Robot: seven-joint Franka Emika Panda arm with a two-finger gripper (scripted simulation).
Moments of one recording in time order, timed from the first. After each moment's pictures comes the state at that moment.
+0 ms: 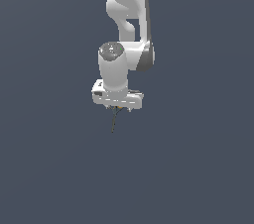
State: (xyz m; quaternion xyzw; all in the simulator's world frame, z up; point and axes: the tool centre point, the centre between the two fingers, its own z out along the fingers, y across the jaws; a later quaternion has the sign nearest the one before) arm -0.016 -0.037 0.124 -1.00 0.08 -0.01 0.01
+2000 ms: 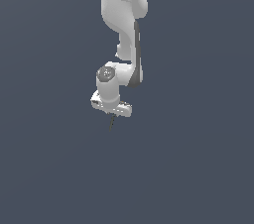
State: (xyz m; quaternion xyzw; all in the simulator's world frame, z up) arm -0.056 -0.077 0.010 -0.99 0.14 0.00 0.00
